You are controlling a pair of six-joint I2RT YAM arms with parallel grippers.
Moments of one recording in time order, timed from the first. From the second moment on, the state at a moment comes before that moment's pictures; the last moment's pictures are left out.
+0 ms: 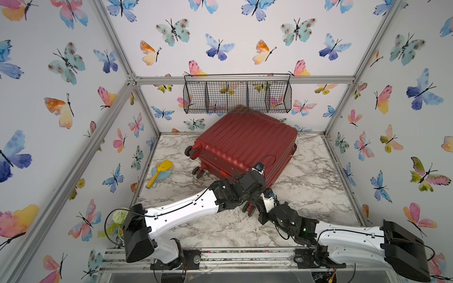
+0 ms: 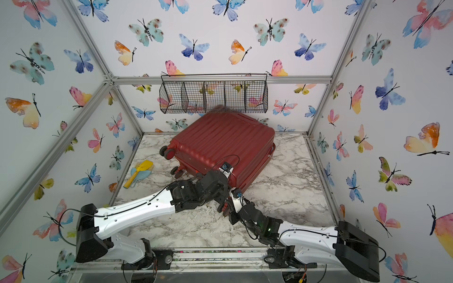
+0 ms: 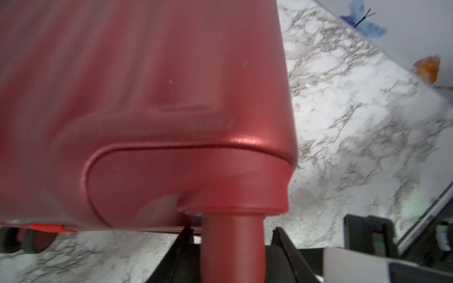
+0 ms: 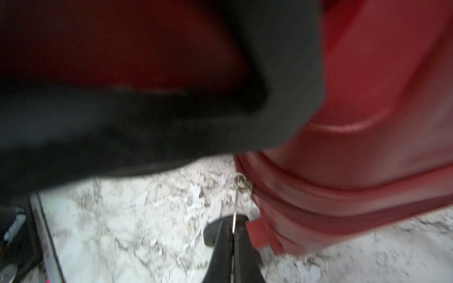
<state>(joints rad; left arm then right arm) -1.15 1.45 1.27 -0.59 -0.33 -0.38 1.19 1.09 0.31 0.45 0.38 0.33</state>
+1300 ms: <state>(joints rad) 0.01 1.48 1.28 -0.64 0.60 0.09 1.17 0.95 0.20 0.52 0.34 0.35</state>
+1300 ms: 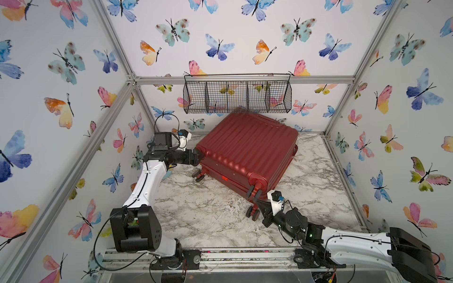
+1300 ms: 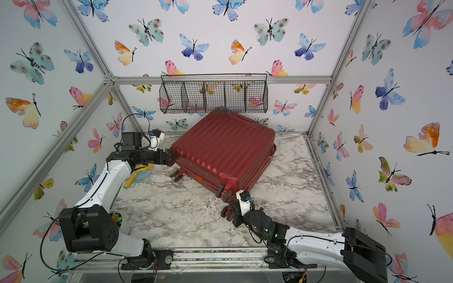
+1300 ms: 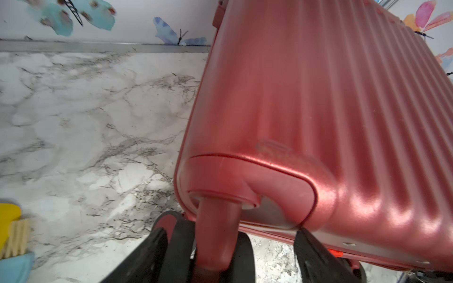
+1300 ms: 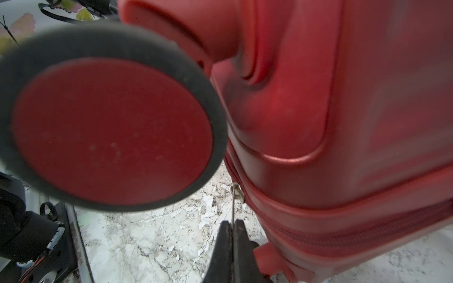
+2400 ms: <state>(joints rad) -0.21 1.36 1.29 -0.59 0.19 -0.10 1.31 1.18 0.35 0.59 0.66 0.31</state>
